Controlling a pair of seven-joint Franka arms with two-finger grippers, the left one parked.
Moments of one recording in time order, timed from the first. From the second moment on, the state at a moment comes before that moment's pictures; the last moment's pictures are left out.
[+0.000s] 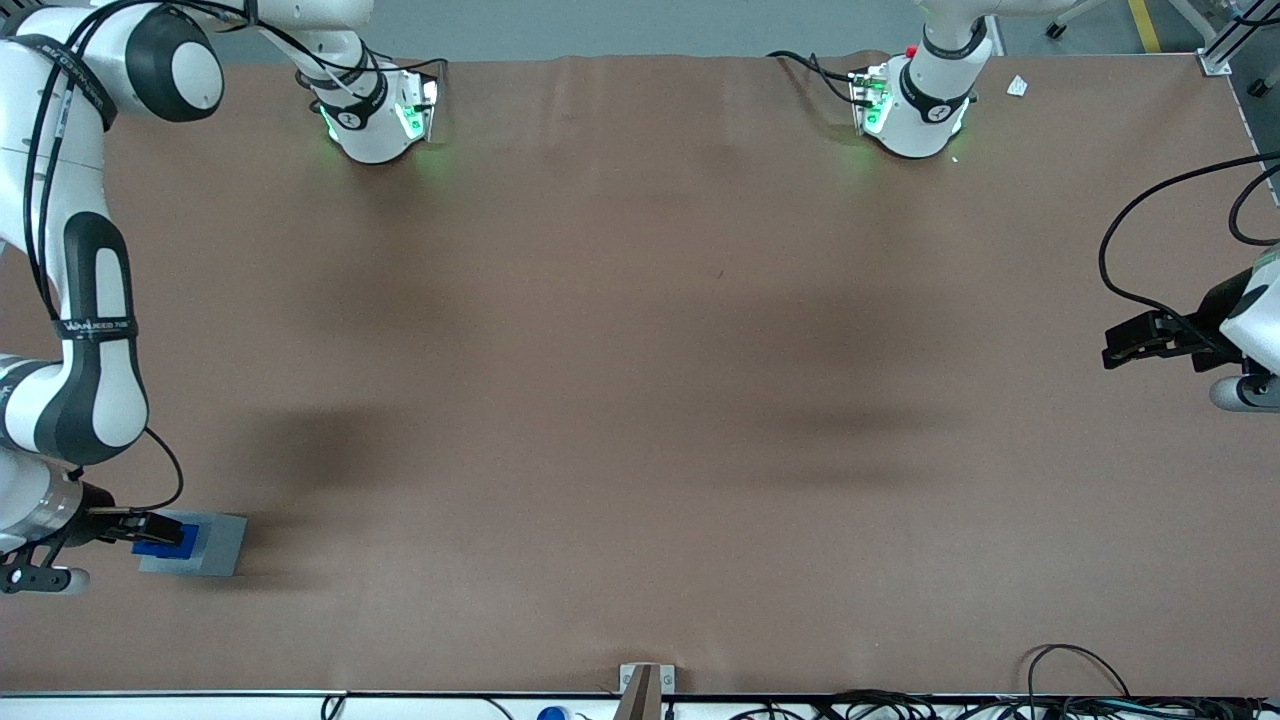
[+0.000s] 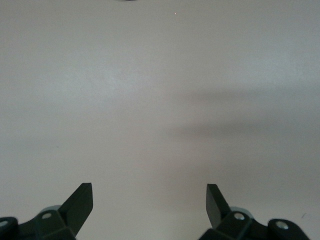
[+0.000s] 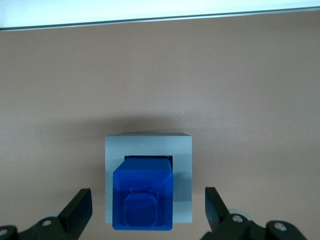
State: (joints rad) arm -0.24 0.88 0.03 -1.12 -0.02 2.15 -0.14
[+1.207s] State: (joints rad) arm -0.23 0.88 0.03 -1.11 -0.04 2.12 -0.14
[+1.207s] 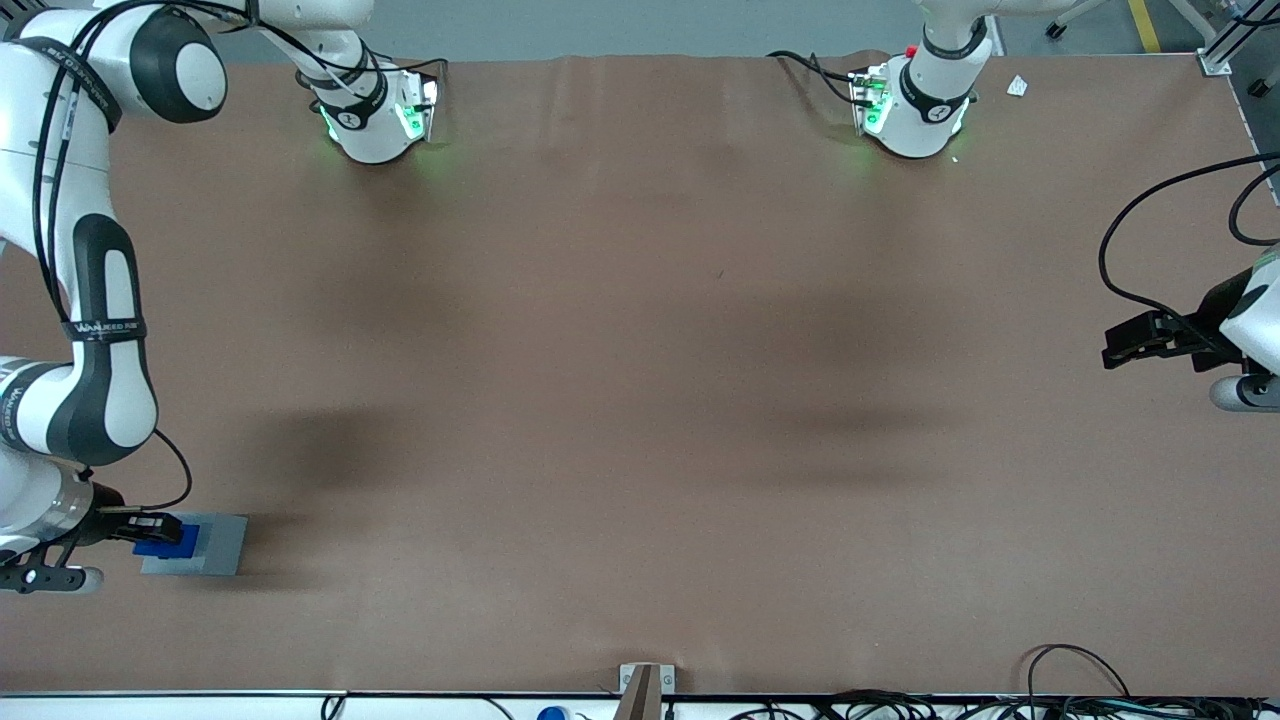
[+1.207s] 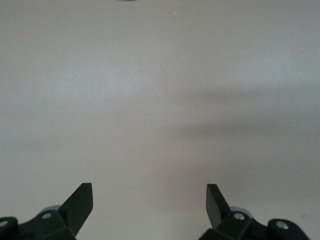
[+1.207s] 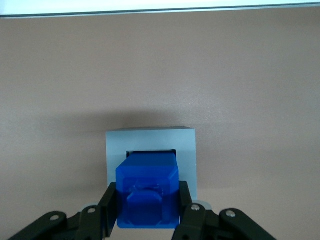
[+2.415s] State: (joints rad) arm -0.05 0.86 0.03 -0.93 -0.04 1.85 0.03
